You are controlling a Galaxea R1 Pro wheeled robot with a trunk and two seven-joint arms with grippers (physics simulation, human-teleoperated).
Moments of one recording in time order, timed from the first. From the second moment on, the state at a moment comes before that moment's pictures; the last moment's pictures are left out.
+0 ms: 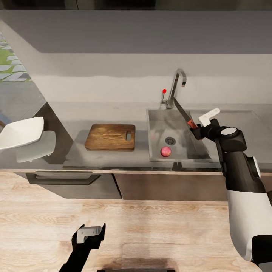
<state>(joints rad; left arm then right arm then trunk) 0.10 -0.10 -0.04 -1.48 0.02 0.08 0.00 -0.97 -0.15 -0.02 -1.48 0.69 0.73 0.63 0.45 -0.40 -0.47</state>
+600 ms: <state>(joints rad) 0.11 -0.10 -0.26 -1.59 0.01 0.05 0.01 -0.83 0.05 -0.16 -1.48 0.69 0.14 0.35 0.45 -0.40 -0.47</state>
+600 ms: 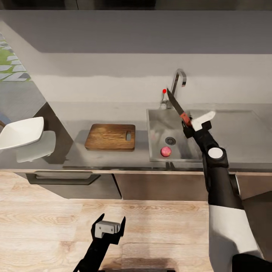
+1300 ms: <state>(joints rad) 0.01 -0.17 -0.27 -1.60 0.01 0.09 0.01 -0.66 0.07 -0.29 -1.48 0.38 -0.04 0.33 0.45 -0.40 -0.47</state>
